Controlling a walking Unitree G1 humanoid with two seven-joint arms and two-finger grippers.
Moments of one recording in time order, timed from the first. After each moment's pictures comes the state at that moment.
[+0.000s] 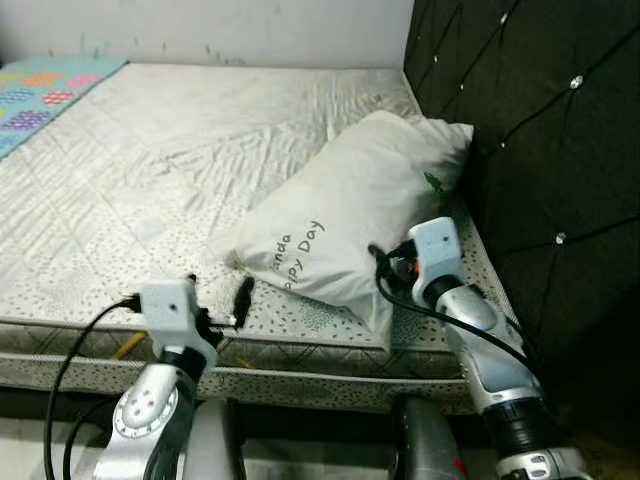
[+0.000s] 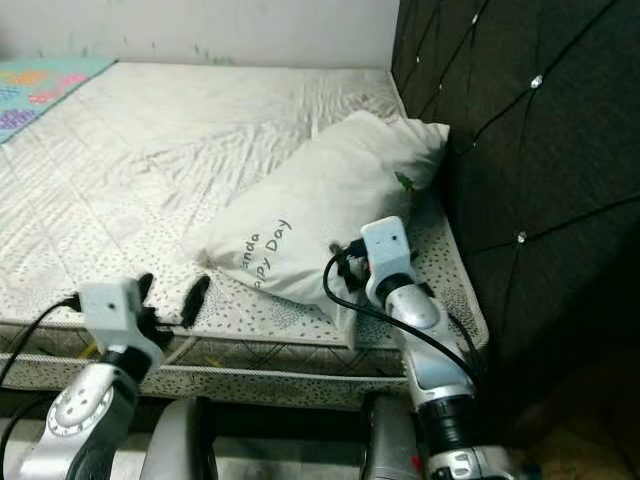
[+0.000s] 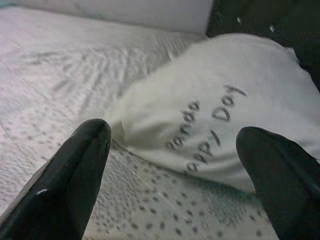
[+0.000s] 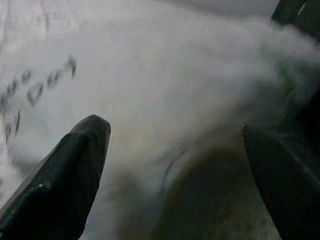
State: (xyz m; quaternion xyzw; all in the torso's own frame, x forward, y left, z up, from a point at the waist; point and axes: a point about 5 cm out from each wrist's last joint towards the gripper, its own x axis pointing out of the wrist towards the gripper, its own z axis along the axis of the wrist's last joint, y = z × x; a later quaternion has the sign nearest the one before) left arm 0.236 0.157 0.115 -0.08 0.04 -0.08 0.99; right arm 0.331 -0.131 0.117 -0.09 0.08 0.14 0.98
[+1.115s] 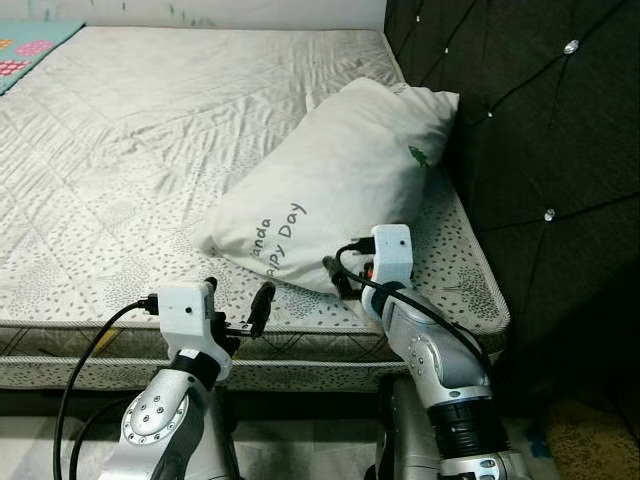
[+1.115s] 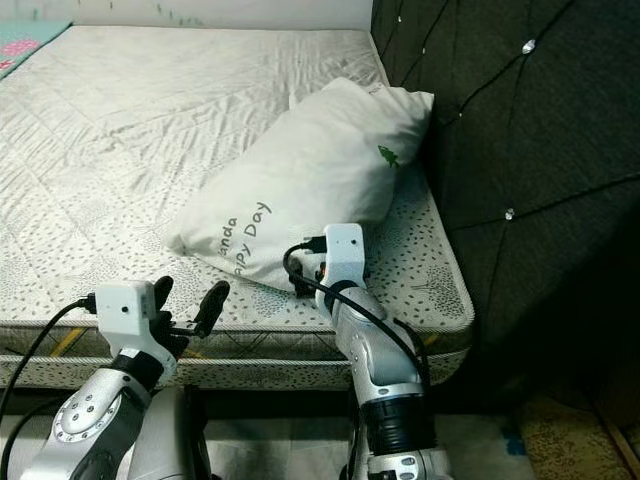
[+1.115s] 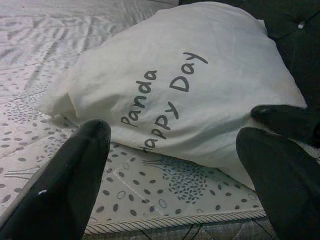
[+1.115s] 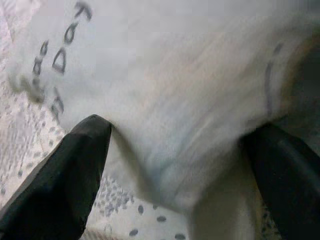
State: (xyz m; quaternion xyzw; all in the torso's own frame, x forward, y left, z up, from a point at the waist) left arm 0.228 0.142 0.125 -0.09 0.04 -0.11 0.99; right arm 0.321 -0.067 0.124 0.08 0.17 0.13 0.97
